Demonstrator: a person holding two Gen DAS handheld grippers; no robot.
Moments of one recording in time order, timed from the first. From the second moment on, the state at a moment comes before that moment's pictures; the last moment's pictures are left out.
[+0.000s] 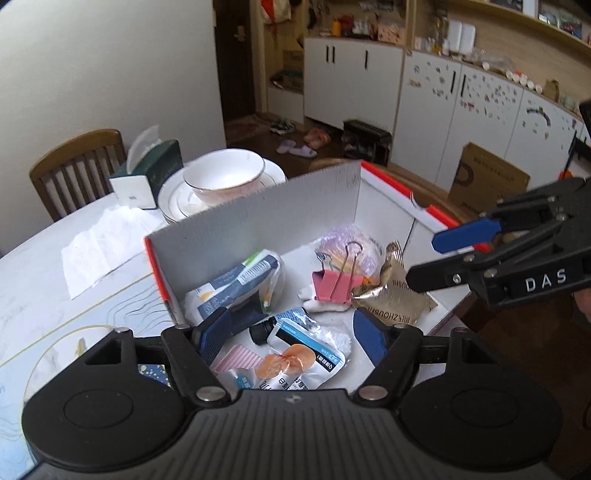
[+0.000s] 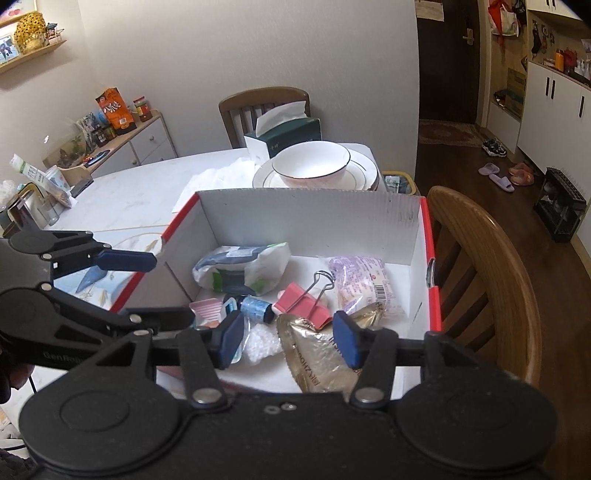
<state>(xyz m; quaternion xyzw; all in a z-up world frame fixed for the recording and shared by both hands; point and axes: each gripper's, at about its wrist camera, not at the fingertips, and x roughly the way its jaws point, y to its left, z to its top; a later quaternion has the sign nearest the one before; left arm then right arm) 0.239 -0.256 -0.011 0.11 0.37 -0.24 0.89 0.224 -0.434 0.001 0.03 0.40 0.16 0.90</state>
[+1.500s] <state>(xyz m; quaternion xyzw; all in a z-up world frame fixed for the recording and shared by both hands) 0.180 -0.217 0.027 0.06 0.31 -0.20 0.93 0.150 -0.431 0.038 0.03 0.30 0.14 0.94</state>
